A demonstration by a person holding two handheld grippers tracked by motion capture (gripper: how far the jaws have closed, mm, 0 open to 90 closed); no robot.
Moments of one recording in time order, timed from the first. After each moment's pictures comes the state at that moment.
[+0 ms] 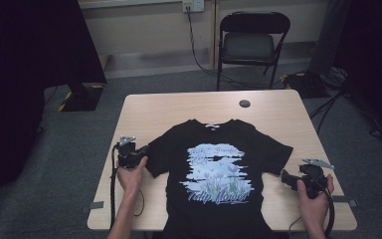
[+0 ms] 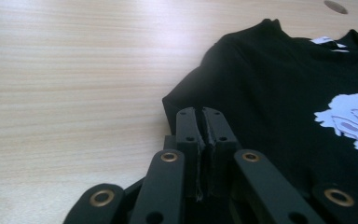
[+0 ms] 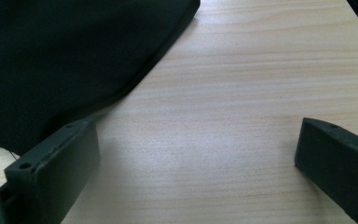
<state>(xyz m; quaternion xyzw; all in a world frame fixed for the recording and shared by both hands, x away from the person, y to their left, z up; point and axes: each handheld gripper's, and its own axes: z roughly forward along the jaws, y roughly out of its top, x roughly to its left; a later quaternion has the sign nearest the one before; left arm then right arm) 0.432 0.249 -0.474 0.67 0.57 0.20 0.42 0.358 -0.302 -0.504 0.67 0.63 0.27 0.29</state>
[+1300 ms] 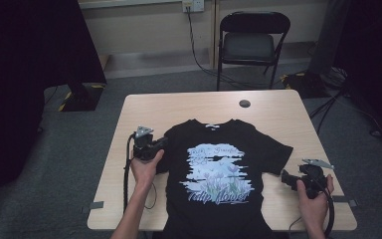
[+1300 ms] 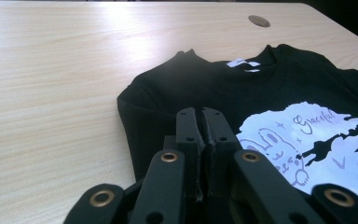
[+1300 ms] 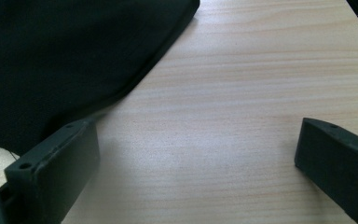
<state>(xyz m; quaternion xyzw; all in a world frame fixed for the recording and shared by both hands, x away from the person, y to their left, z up) 0.435 0.194 -0.435 0.71 0.50 0.19 0.46 0.358 -0.302 -0.504 0.67 0.63 0.27 0.29</state>
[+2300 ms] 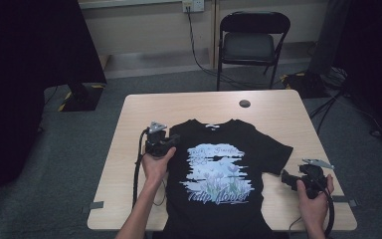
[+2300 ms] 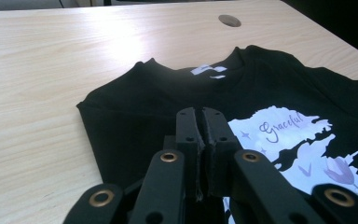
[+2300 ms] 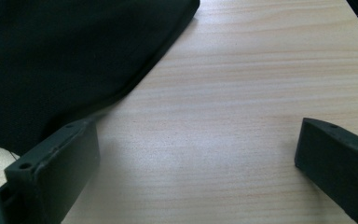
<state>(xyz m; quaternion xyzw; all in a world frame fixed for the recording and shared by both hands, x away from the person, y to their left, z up) 0.443 0.158 -0.425 0.73 0.47 0.17 0.46 0.358 -0.302 -0.504 0.67 0.63 0.27 0.29</state>
